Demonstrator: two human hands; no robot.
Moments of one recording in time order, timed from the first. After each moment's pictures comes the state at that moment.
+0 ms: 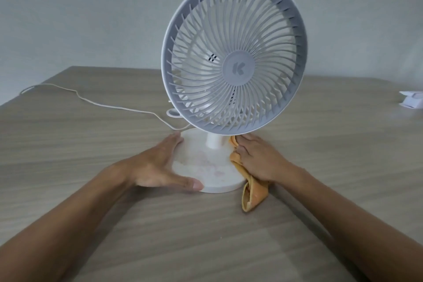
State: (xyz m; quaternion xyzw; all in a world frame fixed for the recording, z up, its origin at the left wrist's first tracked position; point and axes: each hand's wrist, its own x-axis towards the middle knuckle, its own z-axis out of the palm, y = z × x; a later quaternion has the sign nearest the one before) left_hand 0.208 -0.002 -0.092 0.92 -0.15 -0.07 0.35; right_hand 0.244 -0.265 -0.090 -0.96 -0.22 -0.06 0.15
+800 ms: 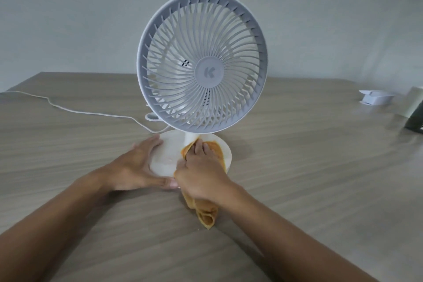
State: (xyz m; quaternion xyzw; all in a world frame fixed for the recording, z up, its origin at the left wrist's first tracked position) left_hand 0.198 -0.004 -0.088 0.94 -0.14 -0.05 0.32; right_hand 0.184 -0.184 -0.082 -0.98 -0.12 0.03 0.15
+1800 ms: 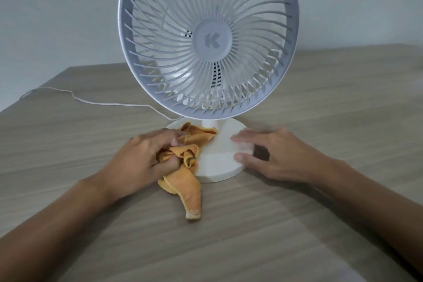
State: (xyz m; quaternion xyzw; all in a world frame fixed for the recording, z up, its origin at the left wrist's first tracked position) left_hand 0.189 -0.004 -0.085 0.93 -0.25 0.15 0.22; right_hand 0.226 -0.301 -0.094 -0.93 -0.29 -0.10 0.18
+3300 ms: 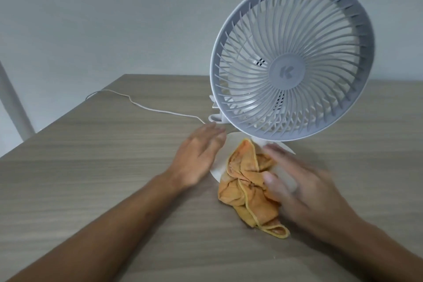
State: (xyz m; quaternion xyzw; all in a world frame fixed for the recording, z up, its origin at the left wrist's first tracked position) left_hand 0.200 -0.003 -0.085 0.89 -0.09 0.17 0.40; right_hand 0.169 -0.239 -0.086 -0.89 -0.32 -0.19 0.28
